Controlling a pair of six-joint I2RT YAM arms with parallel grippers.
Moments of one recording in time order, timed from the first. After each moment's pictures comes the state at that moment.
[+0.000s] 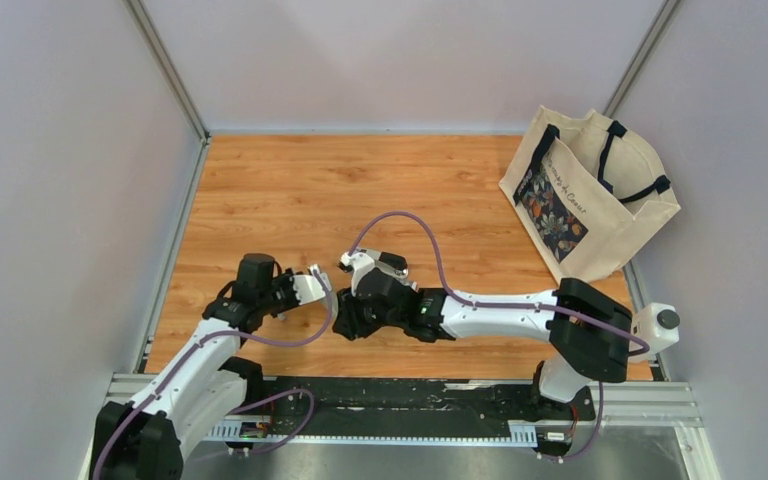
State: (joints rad) left arm -0.25 0.83 0.37 -0.37 0.20 0.97; right arm 1.22 1.61 0.95 0.03 -0.01 0.66
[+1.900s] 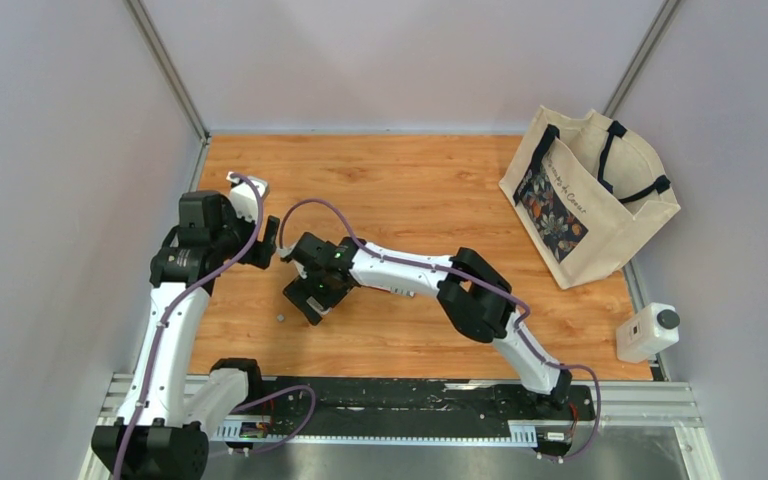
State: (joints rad) left arm -0.01 0.94 1.01 -0.79 0.21 0.29; right arm 1.11 2.28 1.88 -0.69 -0.11 0.24
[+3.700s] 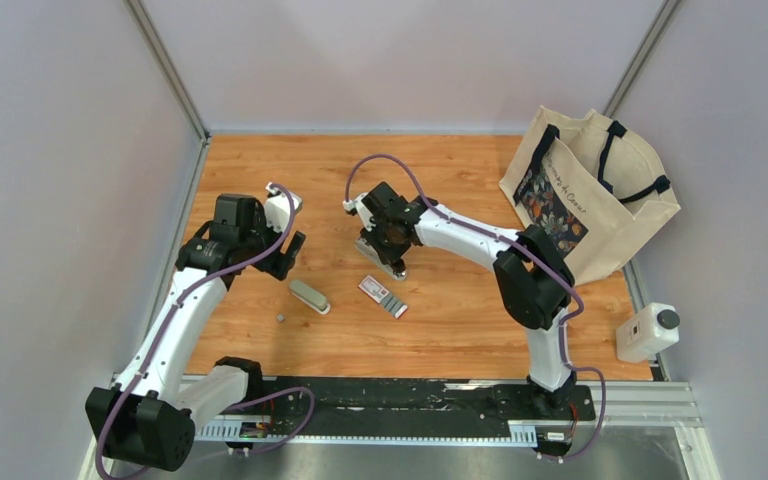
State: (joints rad) left arm -0.18 1.02 0.94 -0.77 0.15 0.35; right arm 0.80 2.00 1.56 -0.64 0.00 -0.07
